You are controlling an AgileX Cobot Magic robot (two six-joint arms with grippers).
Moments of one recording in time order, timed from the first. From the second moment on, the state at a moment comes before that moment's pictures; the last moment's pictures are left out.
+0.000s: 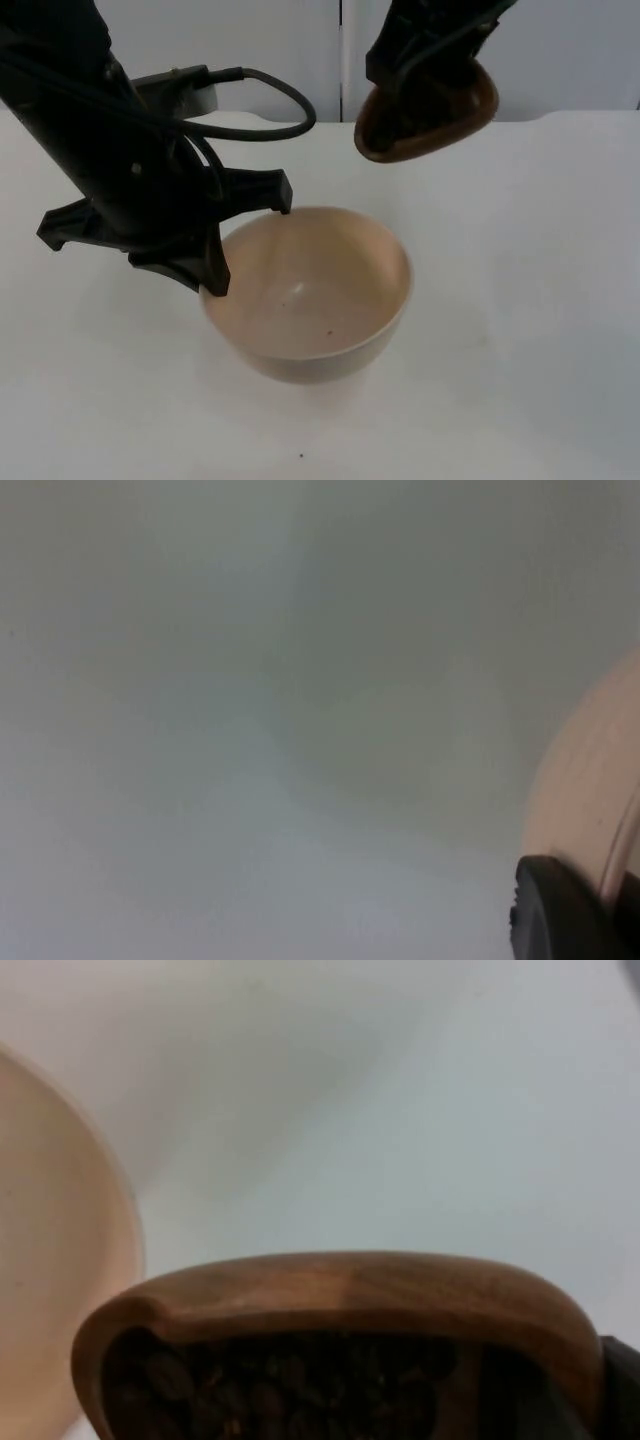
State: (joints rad) right arm 0.84 1.95 -1.82 -0.50 1.22 0.01; left arm -0.42 1.75 -1.01 -0.32 0.65 -0.13
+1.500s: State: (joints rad) right arm 1.12 1.95 -1.83 -1.06 1.21 -0.11; left arm -0.42 1.75 -1.01 -0.32 0.65 -0.13
